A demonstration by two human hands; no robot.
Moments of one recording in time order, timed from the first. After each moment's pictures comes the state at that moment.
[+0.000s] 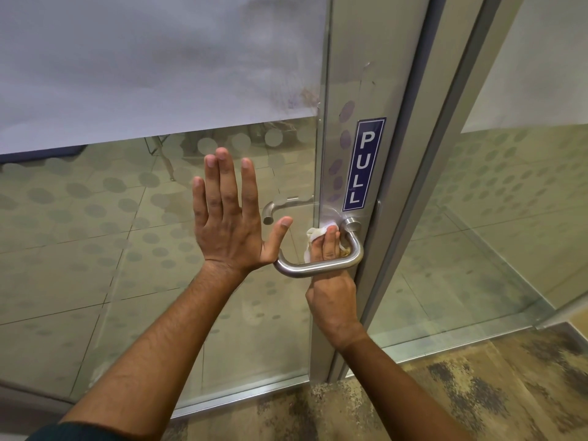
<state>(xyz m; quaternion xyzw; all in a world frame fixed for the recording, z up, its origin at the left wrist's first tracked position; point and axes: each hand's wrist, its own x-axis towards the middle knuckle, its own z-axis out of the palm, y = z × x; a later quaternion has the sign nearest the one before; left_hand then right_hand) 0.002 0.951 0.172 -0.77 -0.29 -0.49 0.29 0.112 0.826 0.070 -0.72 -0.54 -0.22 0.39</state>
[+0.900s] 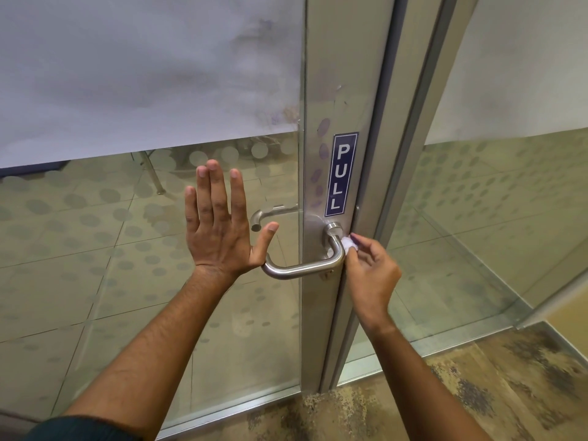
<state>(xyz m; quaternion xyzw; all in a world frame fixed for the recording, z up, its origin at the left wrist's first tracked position) 0.001 0.948 0.175 -0.78 -0.30 -0.47 0.29 0.157 0.789 0.122 -0.66 -0.22 0.01 0.72</state>
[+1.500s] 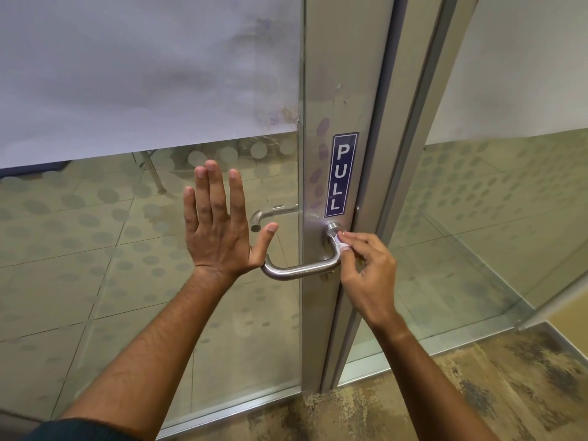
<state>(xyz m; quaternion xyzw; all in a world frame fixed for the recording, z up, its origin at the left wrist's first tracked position) 0.001 0.947 0.176 -0.78 -0.30 -0.47 0.29 0.157 0.773 0.145 -0.70 -0.40 -0.07 0.58</state>
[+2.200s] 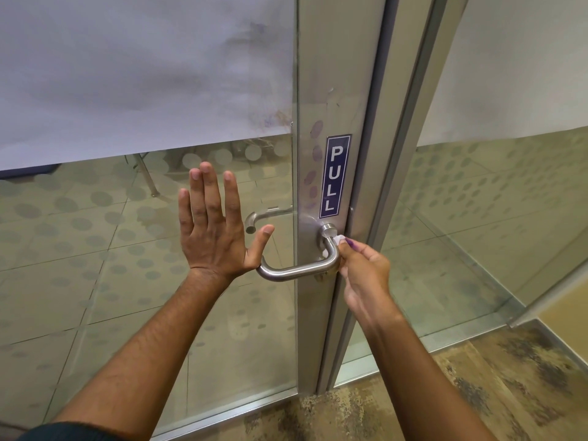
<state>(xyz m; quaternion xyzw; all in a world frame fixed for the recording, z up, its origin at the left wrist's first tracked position) 0.002 0.947 0.177 -0.78 -0.31 -0.47 0.29 0.156 0.795 0.155 -0.52 0.03 0.30 0.80</state>
